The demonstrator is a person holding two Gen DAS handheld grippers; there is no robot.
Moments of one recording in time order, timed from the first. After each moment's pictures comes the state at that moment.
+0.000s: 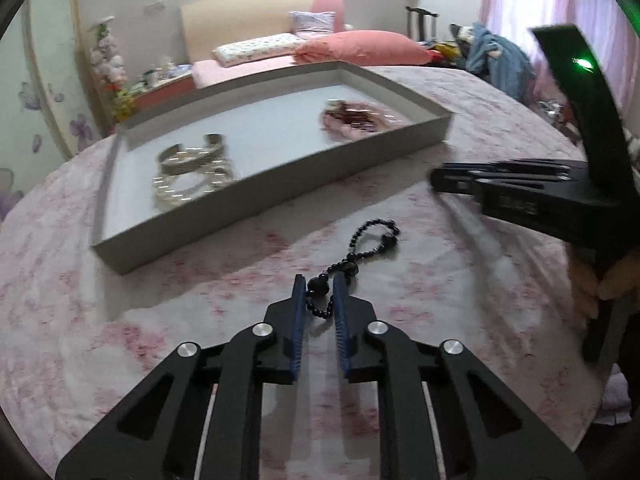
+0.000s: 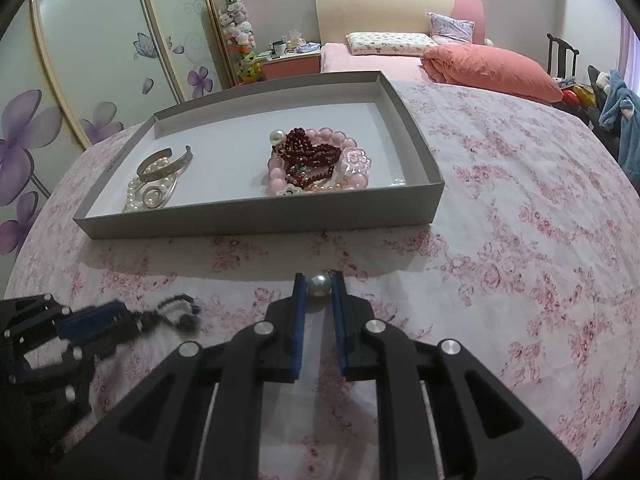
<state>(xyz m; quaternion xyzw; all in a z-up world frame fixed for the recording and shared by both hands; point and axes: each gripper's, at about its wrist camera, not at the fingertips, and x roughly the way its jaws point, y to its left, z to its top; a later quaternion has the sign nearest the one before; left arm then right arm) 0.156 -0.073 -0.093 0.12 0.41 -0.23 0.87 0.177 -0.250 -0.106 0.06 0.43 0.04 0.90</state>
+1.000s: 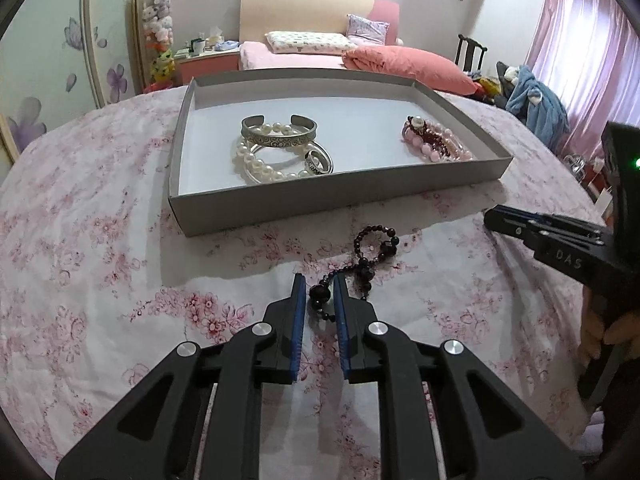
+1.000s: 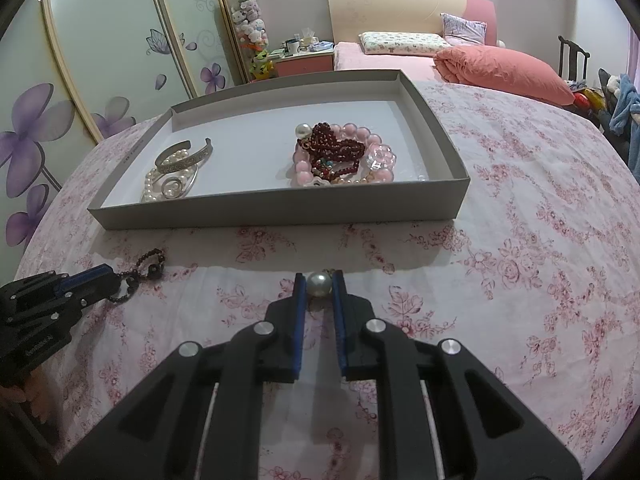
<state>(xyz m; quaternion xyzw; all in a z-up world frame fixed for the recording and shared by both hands) 0.172 -0.023 -0.092 0.03 0.43 -0.18 0.88 0.171 -0.240 -0.106 0.05 0.43 0.06 0.90</state>
